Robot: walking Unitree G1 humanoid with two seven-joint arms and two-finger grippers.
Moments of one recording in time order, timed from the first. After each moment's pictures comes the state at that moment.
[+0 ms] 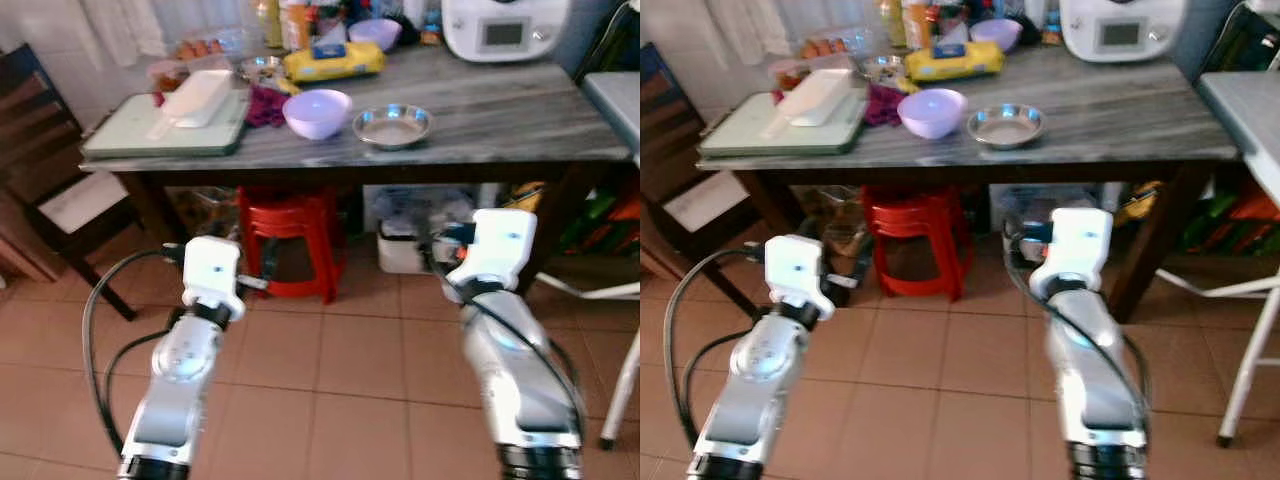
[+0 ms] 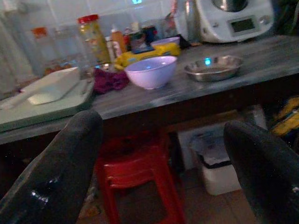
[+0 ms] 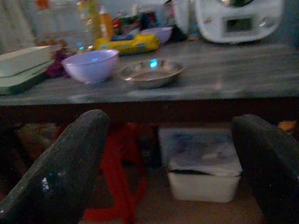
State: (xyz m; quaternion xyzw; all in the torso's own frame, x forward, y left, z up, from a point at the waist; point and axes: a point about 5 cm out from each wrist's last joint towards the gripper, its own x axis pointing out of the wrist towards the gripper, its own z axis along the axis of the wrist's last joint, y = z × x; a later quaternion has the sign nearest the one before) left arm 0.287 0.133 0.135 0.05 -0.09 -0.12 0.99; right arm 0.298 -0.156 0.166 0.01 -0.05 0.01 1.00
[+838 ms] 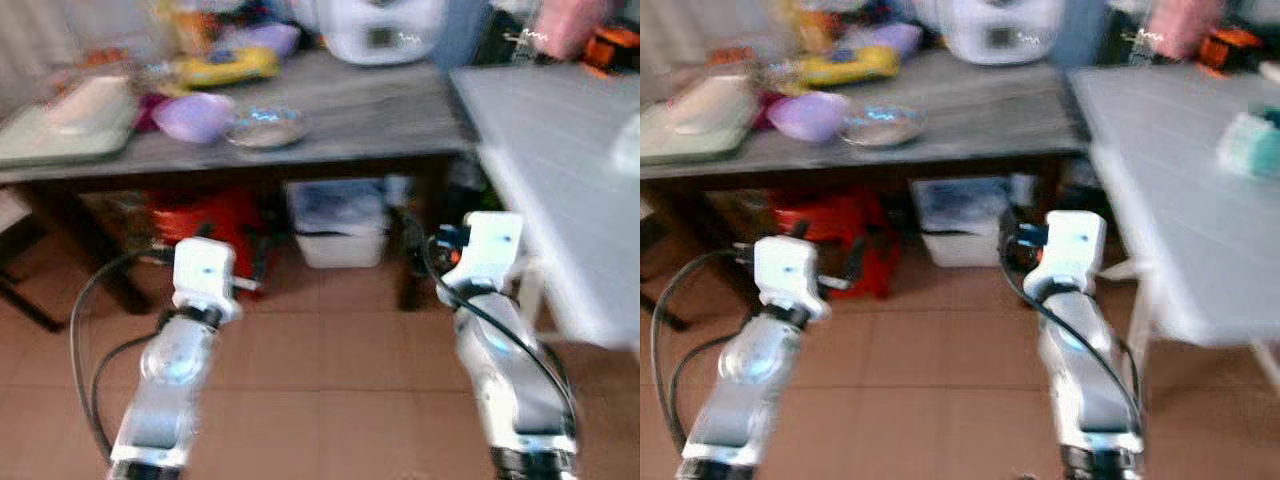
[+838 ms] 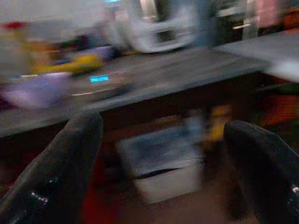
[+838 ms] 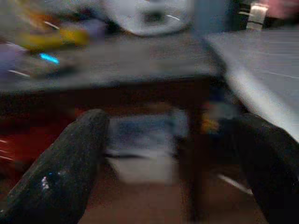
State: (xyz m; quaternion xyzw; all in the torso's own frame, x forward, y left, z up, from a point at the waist) left arm 0.285 0.127 0.133 0.04 -0.09 -0.13 0.99; right arm 0.296 -0.158 0.158 0.02 -0.03 0.01 1.00
